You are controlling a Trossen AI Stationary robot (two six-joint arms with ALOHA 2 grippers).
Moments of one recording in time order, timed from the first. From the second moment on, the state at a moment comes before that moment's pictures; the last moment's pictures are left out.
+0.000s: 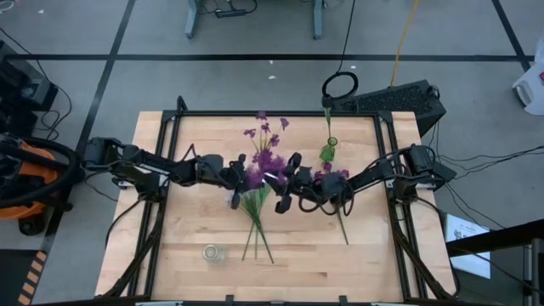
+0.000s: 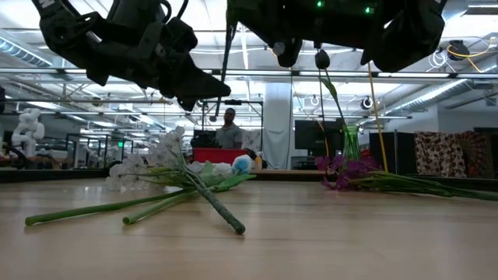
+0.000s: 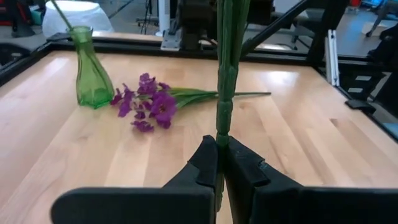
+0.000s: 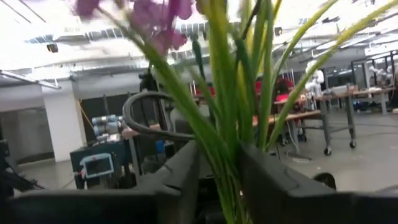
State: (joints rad) left arm 0.07 1.42 0.48 0.69 0.18 -0.04; right arm 0.16 1.85 0.84 1.40 0.42 0.05
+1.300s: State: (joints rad) left arm 0.06 1.34 0.48 0.51 0.18 -0.02; right arm 0.11 1.82 0.74 1.32 0.30 0.10
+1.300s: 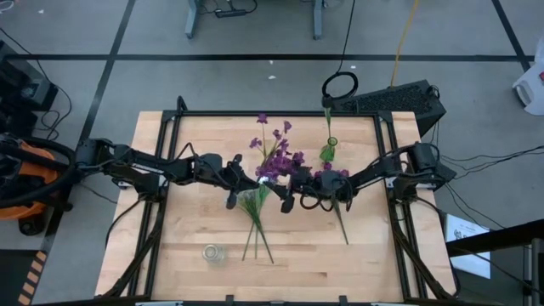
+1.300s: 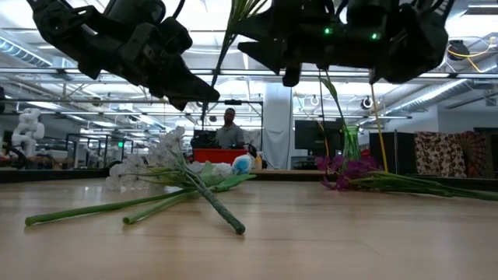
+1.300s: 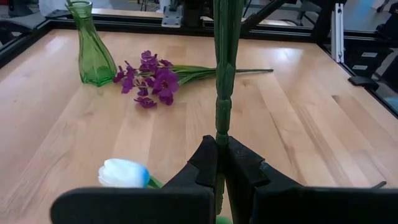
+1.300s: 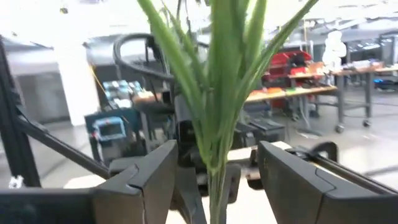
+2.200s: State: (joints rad) left arm 0.02 1.34 0.48 0.45 0.21 0.03; right arm 0.09 1.88 0.81 1.36 0.15 0.09
